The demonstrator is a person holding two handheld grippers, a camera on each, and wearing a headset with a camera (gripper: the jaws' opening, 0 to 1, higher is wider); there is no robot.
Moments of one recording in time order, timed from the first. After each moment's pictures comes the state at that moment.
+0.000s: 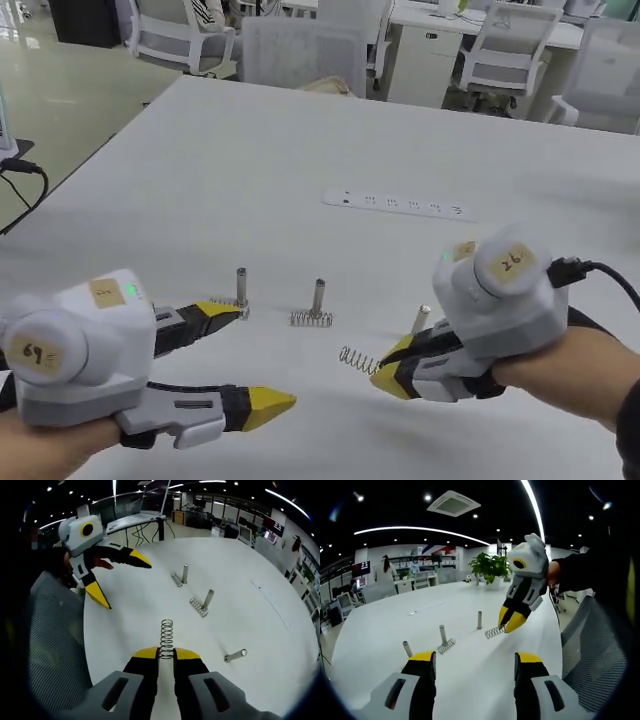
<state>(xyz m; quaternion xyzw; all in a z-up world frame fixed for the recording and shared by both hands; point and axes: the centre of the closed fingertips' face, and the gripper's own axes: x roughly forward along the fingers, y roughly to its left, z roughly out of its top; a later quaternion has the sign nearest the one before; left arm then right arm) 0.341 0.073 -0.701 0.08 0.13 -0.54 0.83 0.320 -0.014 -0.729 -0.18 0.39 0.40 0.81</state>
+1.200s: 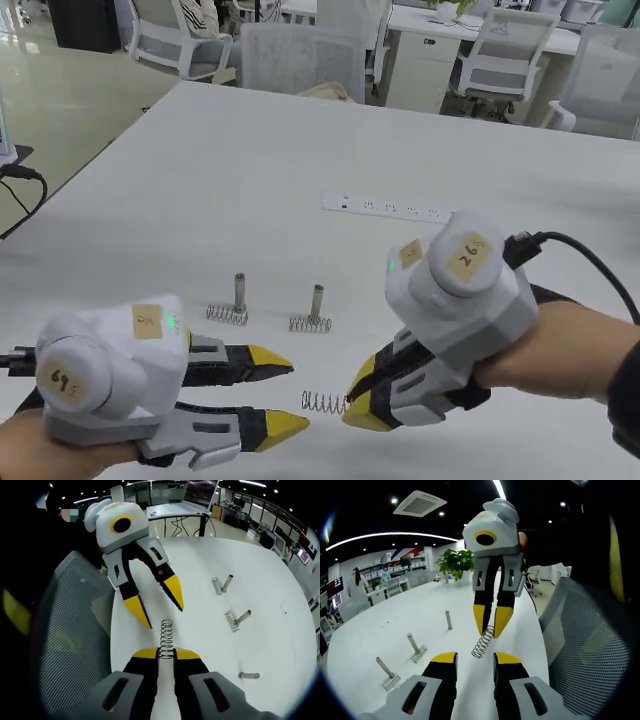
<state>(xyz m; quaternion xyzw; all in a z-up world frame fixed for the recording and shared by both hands) 0.299 0.044 -0.710 0.15 0.11 -0.64 0.74 0.282 0.022 -0.721 -0.25 0.41 0.51 0.72</state>
